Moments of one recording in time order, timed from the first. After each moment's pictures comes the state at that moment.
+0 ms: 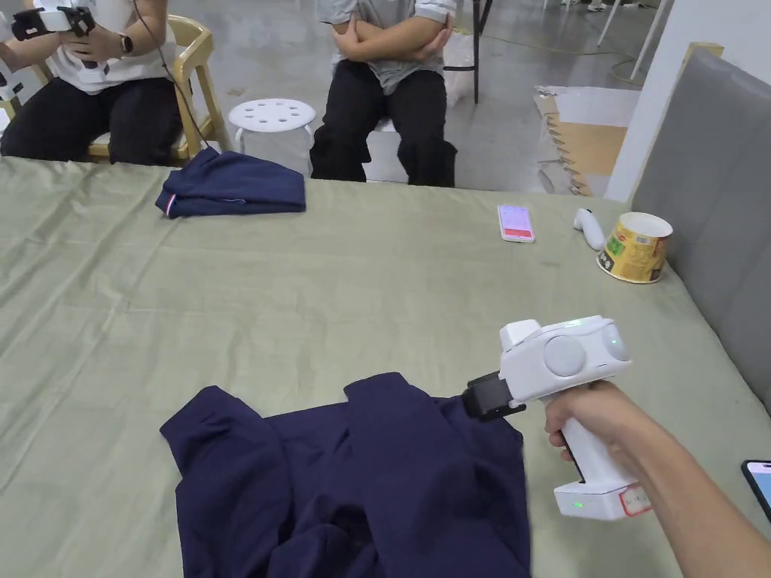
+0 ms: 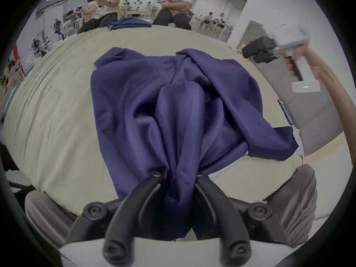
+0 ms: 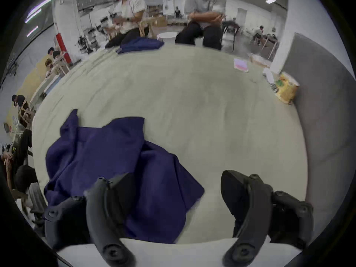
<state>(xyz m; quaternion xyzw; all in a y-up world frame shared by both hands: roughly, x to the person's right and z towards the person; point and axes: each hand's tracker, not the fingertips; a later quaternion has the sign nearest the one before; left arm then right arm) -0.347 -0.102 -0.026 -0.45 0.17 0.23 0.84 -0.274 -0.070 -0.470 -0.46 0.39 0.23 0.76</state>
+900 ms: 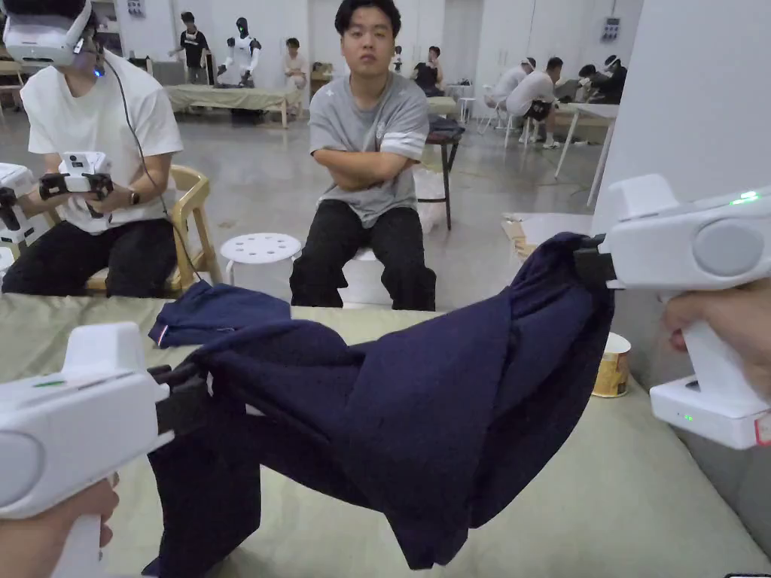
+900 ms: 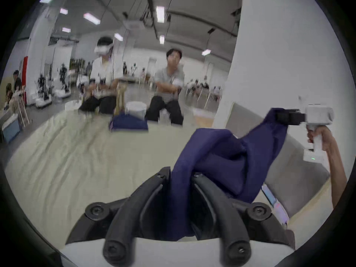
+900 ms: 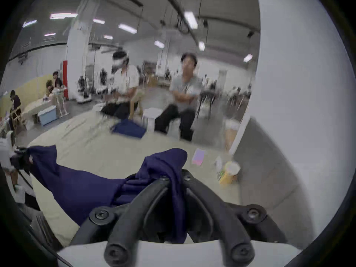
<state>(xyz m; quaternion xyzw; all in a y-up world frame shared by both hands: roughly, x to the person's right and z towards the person) -0.492 0.175 -0.104 -0.15 0.19 0.14 0.96 -0.159 0.286 -0.440 -0.13 0.36 0.16 0.91</state>
